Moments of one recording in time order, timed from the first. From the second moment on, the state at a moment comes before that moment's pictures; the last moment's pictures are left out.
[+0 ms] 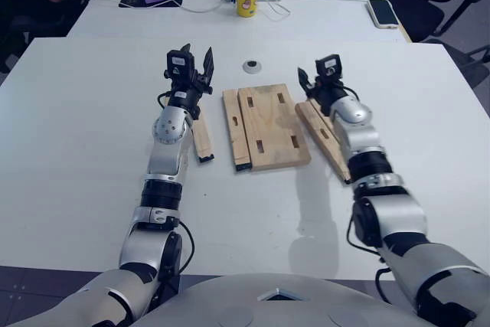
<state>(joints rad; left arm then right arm) -0.47 0.05 0.03 0.31 -0.05 -0.08 -0.10 -0.71 -0.31 -0.04 0.87 0.01 -0.08 0.35</state>
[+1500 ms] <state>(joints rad) -0.35 0.04 0.01 0.19 -0.08 0.00 -0.12 -0.54 -0.61 0.04 0.64 -0.02 0.48 0.77</state>
